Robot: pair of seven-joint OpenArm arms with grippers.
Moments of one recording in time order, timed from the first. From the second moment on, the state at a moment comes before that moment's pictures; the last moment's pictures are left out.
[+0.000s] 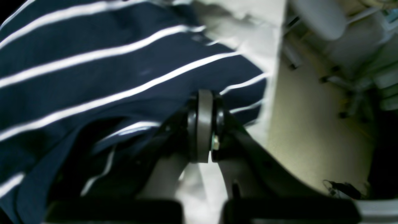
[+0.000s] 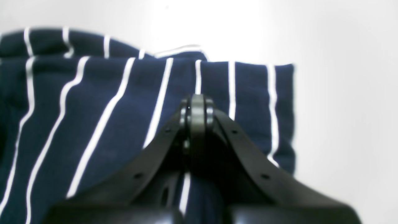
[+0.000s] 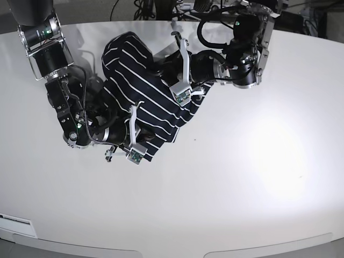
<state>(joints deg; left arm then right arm) 7.9 -10.5 15.4 106.2 -45.8 -39.3 62.5 18.1 20.3 -26.1 82.6 30.2 40.1 -45.1</state>
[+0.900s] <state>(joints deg) -14.5 -18.8 16.2 81.7 -31.5 -34.8 49.9 11.3 31.1 -17.4 91.6 39.8 28.5 -58.0</state>
